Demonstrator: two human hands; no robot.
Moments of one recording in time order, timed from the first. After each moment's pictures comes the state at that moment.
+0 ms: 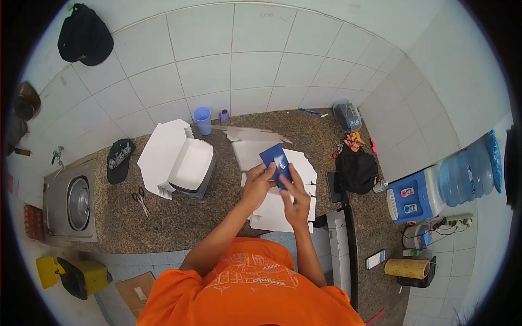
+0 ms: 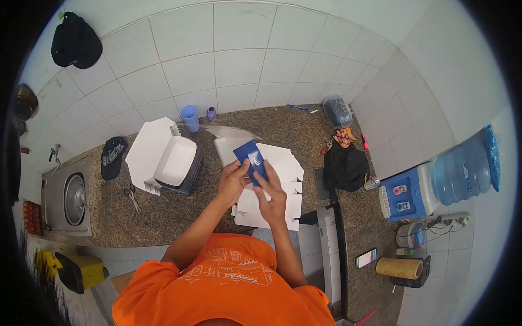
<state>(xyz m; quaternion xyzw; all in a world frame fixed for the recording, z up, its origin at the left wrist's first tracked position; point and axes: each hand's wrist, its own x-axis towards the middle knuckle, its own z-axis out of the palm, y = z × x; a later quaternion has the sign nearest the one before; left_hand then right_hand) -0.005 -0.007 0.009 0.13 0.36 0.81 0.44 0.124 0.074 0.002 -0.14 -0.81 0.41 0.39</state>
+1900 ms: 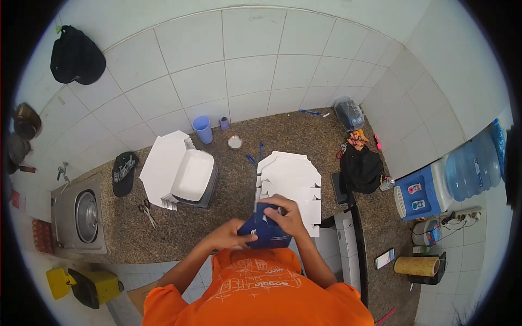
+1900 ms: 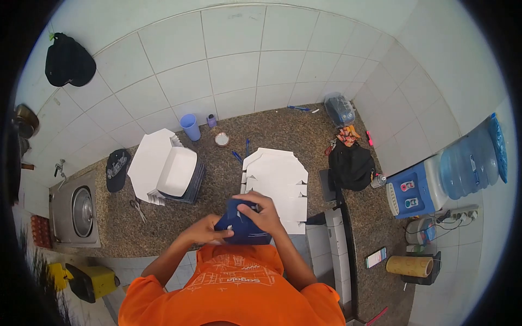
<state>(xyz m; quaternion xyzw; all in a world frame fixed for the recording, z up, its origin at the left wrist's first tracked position) -0.011 -0.141 -0.001 0.33 0.54 0.47 0.61 0.124 0.066 0.008 -0.08 -0.74 0.65 0.15</state>
